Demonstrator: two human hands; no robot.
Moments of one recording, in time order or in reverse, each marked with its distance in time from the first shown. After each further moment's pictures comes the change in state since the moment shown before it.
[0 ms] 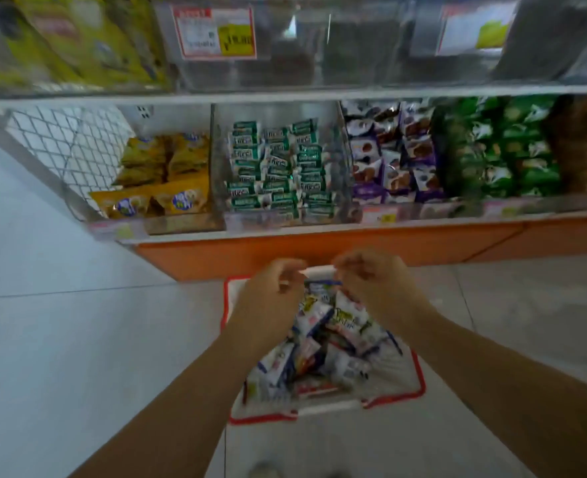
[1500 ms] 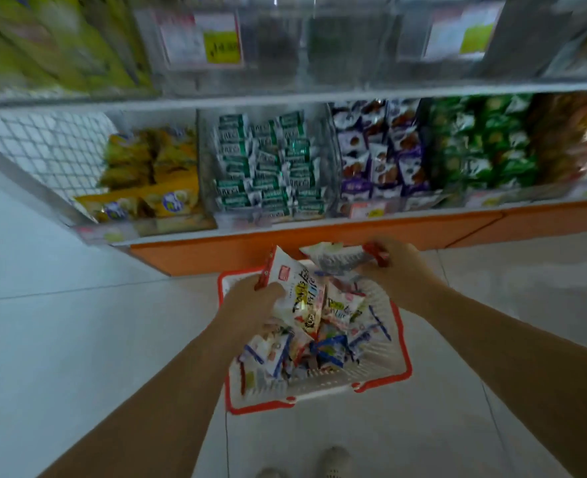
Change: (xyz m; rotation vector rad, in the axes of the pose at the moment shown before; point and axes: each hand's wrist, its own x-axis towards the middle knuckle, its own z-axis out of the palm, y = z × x) left_hand 0.013 -0.024 -0.008 -0.315 -0.113 -0.414; right_hand 0.017 0.021 -0.032 -0.227 0.028 0.042
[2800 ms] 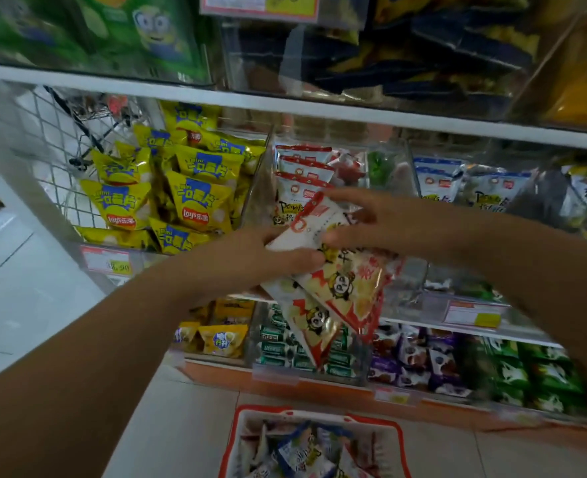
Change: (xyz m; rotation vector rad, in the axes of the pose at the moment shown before) left_hand -0.103 0.306 -0.121 0.220 -0.099 0.486; right_hand 0.080 -0.316 -0.206 -0.152 -0.473 -0.475
